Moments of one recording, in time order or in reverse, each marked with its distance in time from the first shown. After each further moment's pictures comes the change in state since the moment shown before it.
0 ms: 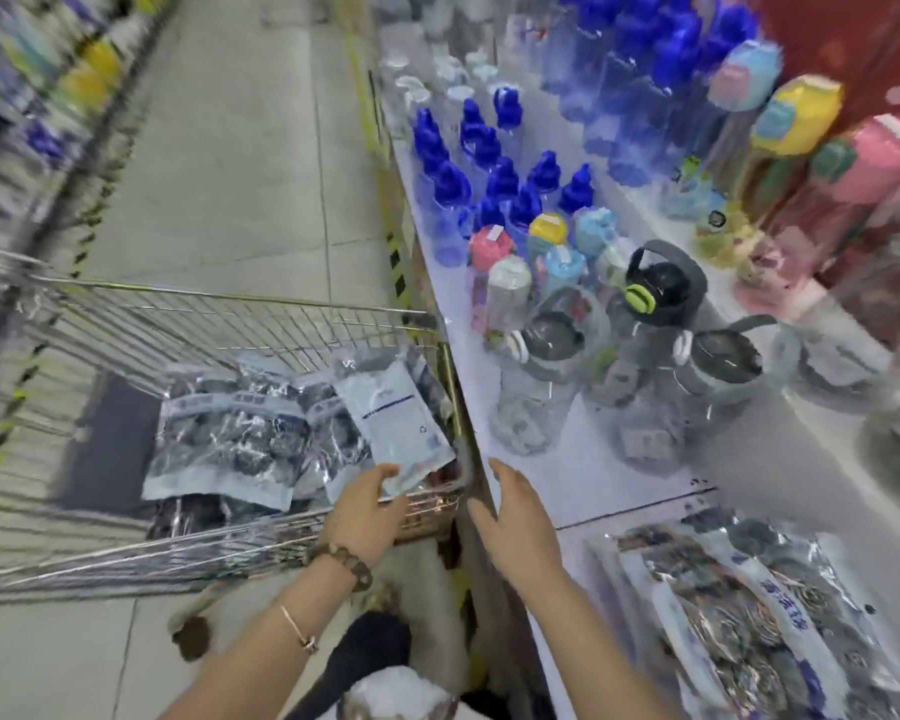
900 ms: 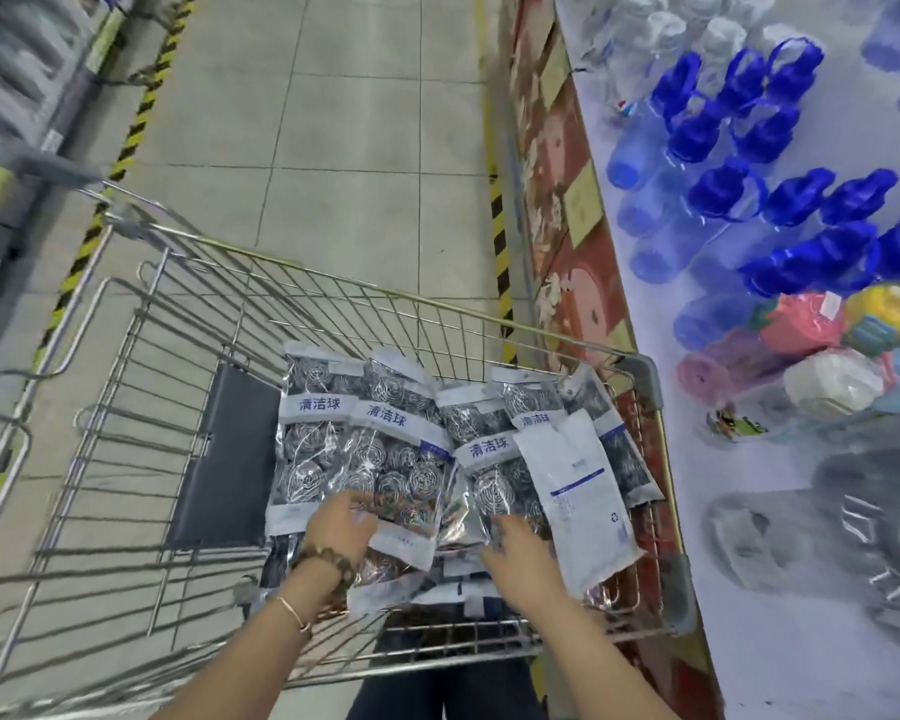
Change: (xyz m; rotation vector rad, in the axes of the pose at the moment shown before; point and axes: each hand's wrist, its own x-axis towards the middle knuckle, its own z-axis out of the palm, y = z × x) left_hand 0.194 -0.244 -0.157 0.060 -0.106 -0.412; right_hand 0.179 -0.129 0.237 -0.240 -0.444 0.263
